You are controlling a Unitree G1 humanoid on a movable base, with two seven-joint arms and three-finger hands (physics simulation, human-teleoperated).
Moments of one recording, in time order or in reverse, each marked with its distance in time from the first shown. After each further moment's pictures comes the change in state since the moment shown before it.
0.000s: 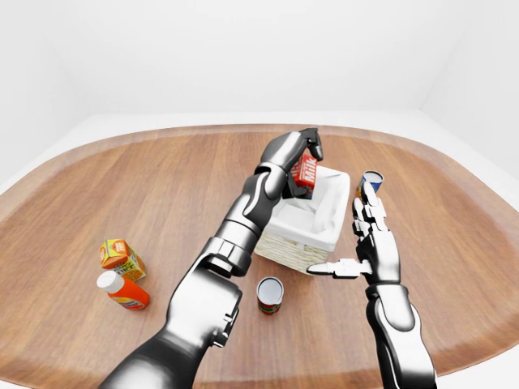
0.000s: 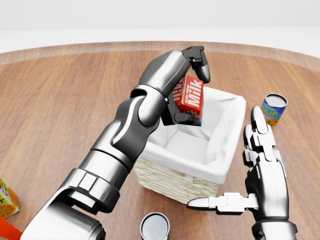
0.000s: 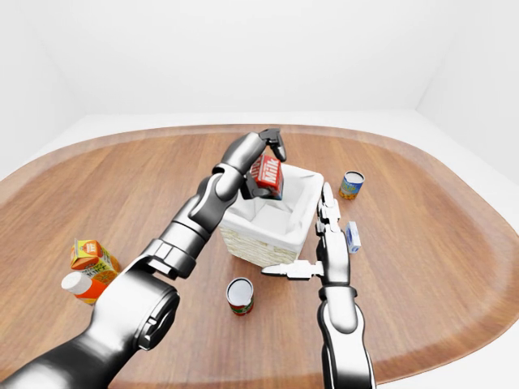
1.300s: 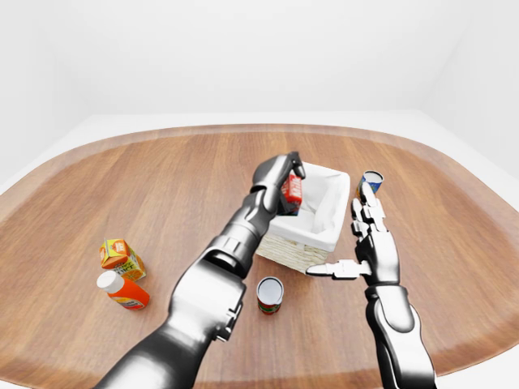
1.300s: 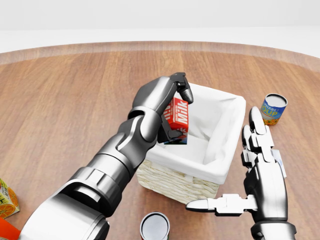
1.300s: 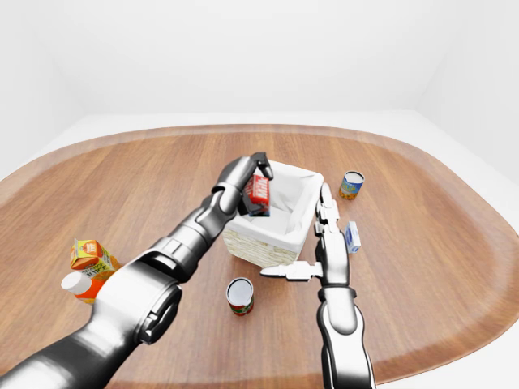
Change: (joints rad) left arm -0.071 -0.011 0.019 0.389 -0.010 0.000 0.196; right arm 0.007 0.000 0.007 -0.001 -0.001 -0.007 0.005
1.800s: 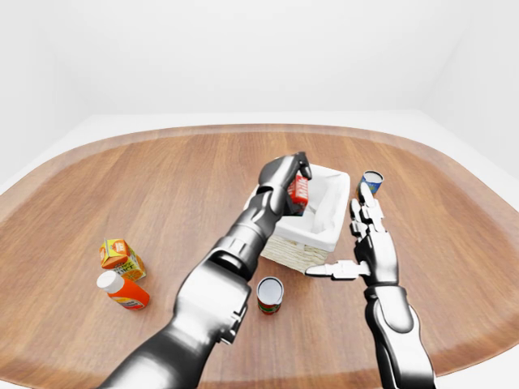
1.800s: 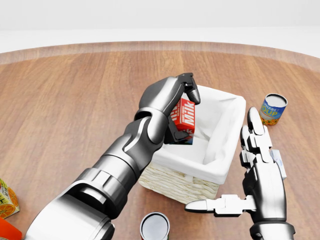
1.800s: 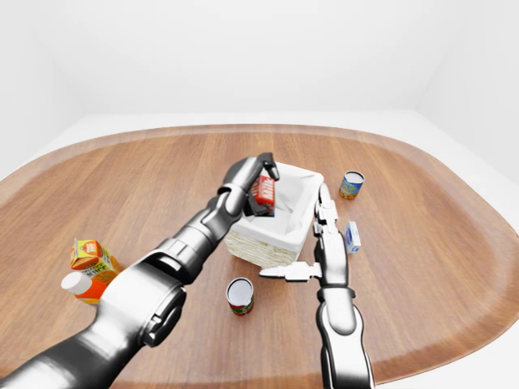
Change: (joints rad) left arm -0.008 -0.030 -0.006 0.002 0.015 0.000 0.019; right arm 0.003 0.000 0.007 0.001 -0.004 -0.004 0.002
